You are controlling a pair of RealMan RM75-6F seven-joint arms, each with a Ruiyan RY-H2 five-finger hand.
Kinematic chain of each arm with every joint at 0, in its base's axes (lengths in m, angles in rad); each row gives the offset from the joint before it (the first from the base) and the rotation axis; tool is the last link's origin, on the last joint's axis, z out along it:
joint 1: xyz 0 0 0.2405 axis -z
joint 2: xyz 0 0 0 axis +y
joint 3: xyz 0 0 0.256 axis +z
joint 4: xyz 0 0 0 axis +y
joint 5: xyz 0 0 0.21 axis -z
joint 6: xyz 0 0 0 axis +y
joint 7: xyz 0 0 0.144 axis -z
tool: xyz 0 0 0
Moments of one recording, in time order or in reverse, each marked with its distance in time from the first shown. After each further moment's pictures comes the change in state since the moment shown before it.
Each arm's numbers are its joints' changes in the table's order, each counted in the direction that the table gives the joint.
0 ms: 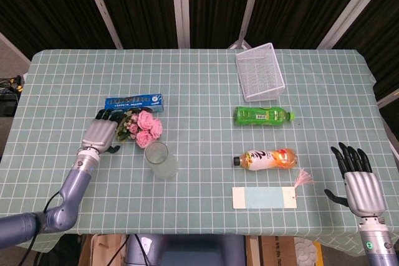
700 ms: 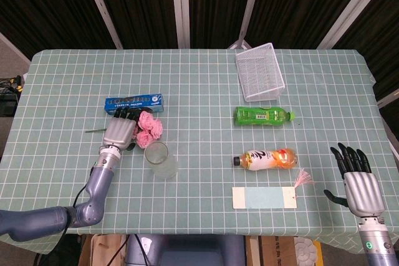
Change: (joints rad) left arm 0.101 -0.185 -0.001 0.139 0.069 0.077 -0.115; right arm -0.001 -0.002 -0.001 -0.002 -0.004 -0.006 -0.004
